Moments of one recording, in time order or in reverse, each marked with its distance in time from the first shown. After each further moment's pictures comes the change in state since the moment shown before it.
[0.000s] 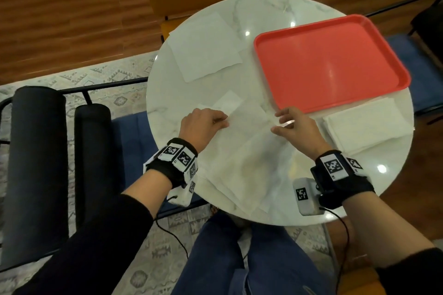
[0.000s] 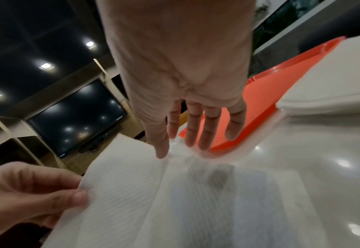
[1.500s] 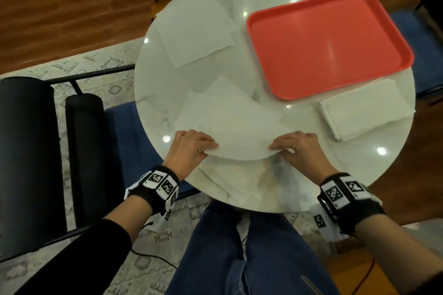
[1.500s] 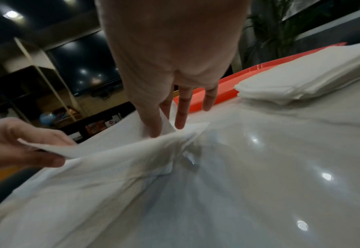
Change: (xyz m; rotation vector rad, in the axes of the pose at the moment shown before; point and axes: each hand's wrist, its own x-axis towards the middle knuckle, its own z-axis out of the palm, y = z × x) left_hand -0.051 -0.055 0.059 0.089 -0.056 0.313; right_hand -0.039 0.076 0.009 -0.433 -0.079 -0.367
